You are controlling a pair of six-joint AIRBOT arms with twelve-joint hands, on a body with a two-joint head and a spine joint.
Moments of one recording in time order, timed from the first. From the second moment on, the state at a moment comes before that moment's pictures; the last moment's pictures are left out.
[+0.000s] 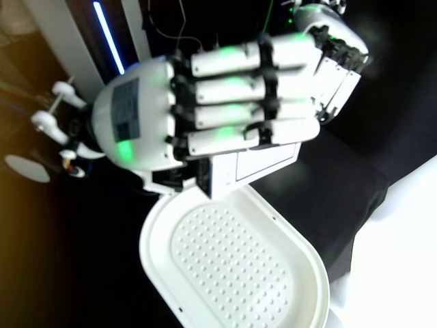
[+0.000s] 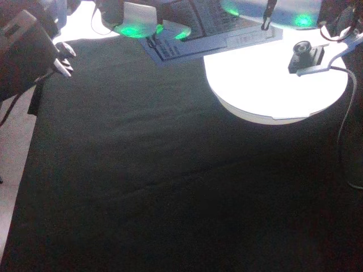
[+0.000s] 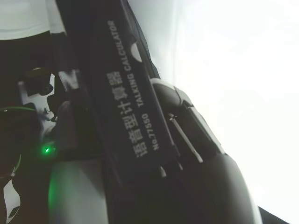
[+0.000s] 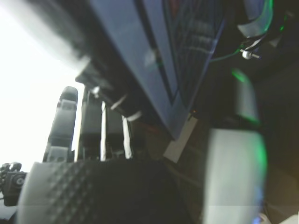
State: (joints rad) left arm 0.24 -1.14 1.28 0.07 -0.72 0.94; right arm -0.40 -1.22 1.39 -0.03 1.14 -0.42
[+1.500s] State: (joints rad) left arm 0.32 -1.05 1.26 0.07 -0.80 0.86; right arm -0.40 -1.10 1.33 -0.05 1.11 -0.63
